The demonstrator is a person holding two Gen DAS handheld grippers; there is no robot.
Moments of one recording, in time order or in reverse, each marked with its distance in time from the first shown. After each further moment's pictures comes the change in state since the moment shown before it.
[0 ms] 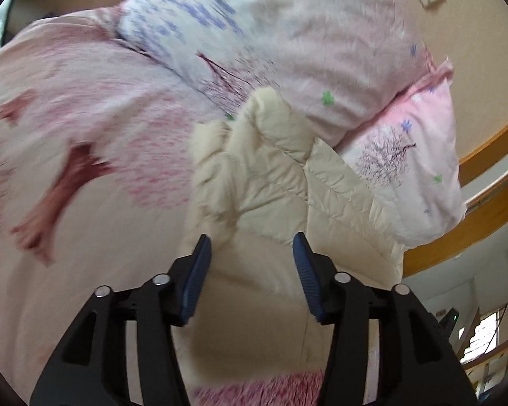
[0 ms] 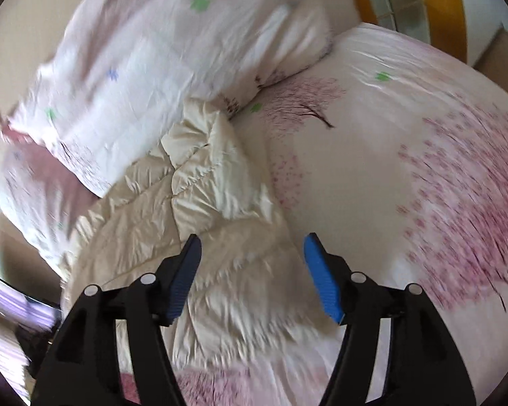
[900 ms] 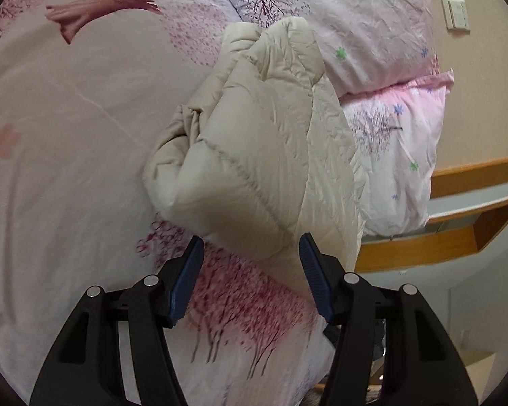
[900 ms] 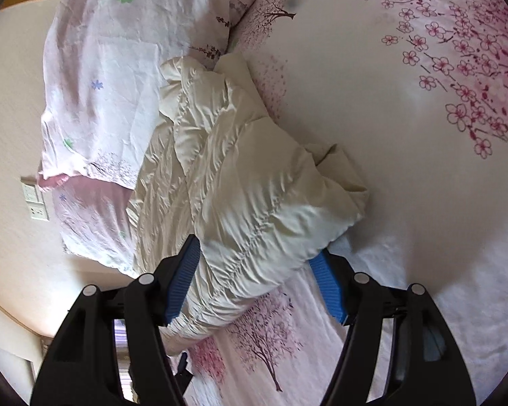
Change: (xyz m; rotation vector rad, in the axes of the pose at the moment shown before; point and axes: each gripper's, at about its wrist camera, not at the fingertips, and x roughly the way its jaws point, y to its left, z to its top) left arm 0.010 0.018 -0.082 -0.290 0.139 -0.177; right arm 0.022 -0.045 -0.059 0.357 0.180 0.321
